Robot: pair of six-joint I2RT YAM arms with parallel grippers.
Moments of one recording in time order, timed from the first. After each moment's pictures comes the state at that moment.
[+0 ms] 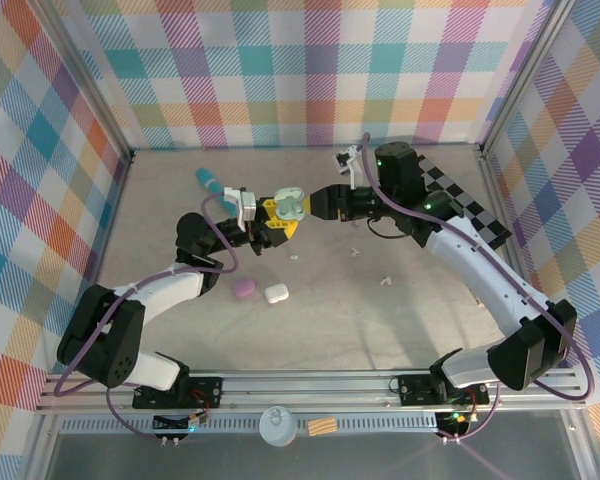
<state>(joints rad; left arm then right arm) -0.41 1.42 0.68 1.13 0.93 -0.33 0.55 1.39 1.39 -0.48 -0.70 0.50</state>
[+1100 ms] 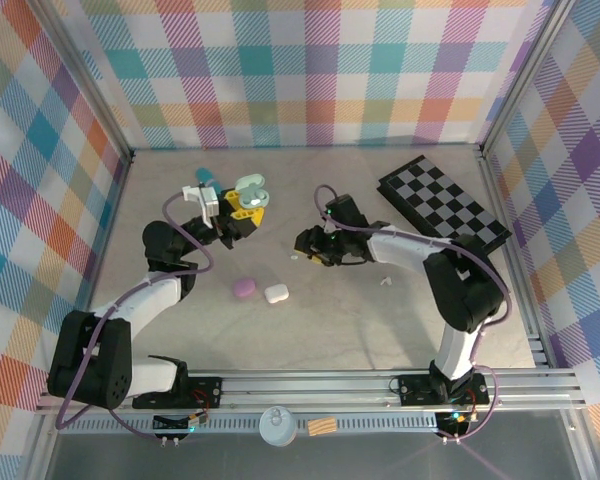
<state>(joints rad) -0.20 1.29 0.60 1.18 0.93 -0.39 0.62 1.82 1.09 -0.14 -0.45 0.97</state>
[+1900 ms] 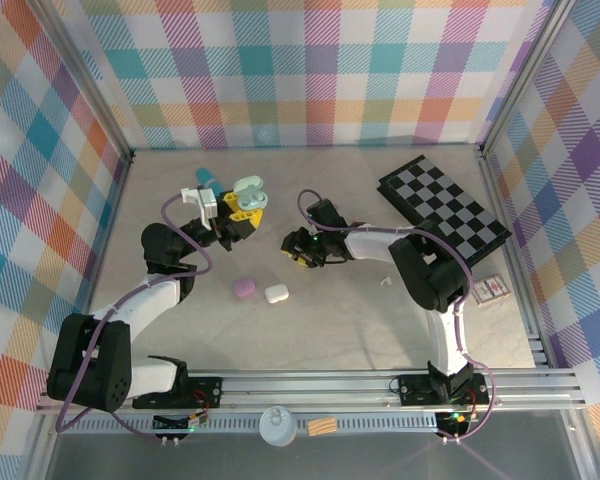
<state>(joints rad) -0.19 1.27 0.58 1.18 0.93 -0.40 0.66 2.04 1.23 -0.07 -0.43 1.06</state>
